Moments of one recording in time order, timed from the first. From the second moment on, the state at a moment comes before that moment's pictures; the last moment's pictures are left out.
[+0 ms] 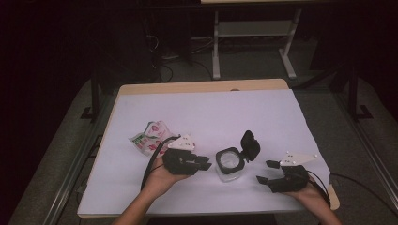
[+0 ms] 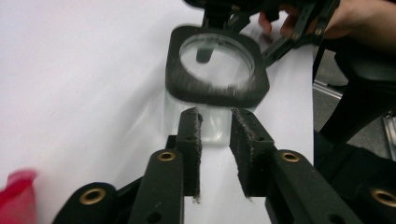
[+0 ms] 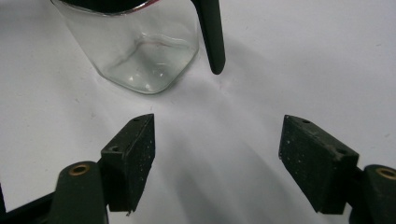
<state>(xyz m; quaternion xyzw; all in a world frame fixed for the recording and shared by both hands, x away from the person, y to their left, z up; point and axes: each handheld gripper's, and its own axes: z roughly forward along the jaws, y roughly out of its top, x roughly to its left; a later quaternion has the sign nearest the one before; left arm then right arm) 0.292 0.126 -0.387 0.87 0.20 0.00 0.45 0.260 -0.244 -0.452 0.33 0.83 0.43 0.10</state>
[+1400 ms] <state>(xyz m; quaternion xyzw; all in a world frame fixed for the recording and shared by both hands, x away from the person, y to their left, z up) 0.249 0.244 -0.420 0.85 0.29 0.05 0.44 0.261 -0.243 -0.452 0.34 0.83 0.44 0.11</state>
